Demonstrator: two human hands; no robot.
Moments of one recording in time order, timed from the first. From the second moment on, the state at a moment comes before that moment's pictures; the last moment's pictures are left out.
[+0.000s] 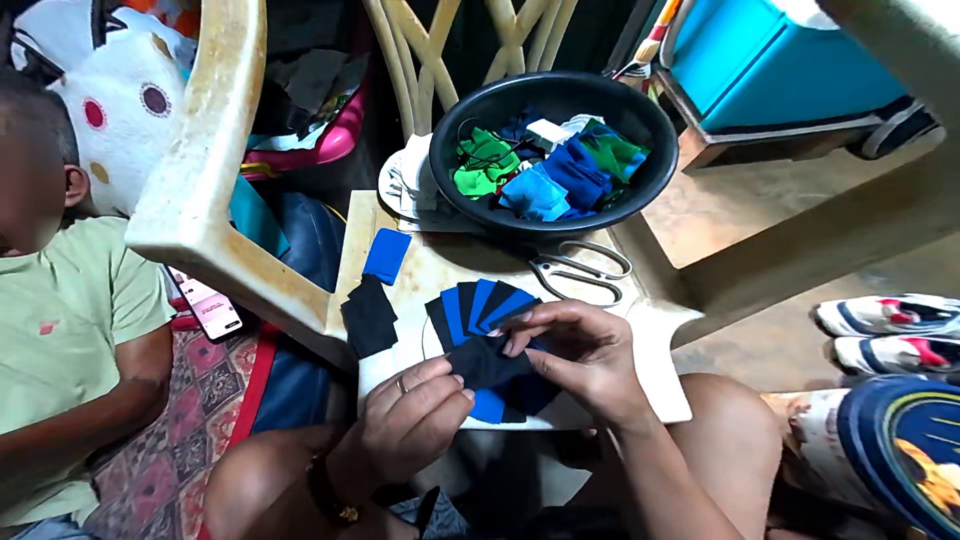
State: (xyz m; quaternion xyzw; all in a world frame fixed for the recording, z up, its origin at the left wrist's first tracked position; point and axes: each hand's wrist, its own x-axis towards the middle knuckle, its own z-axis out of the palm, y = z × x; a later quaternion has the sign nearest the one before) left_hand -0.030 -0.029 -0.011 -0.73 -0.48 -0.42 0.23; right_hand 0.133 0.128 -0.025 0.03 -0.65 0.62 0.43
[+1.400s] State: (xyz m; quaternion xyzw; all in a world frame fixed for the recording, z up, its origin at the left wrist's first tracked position) left_hand -0.022 -0.020 0.002 -0.43 -0.48 -0.57 -0.51; right_hand 0.135 0.129 -0.019 -0.13 -0.62 0.75 0.18
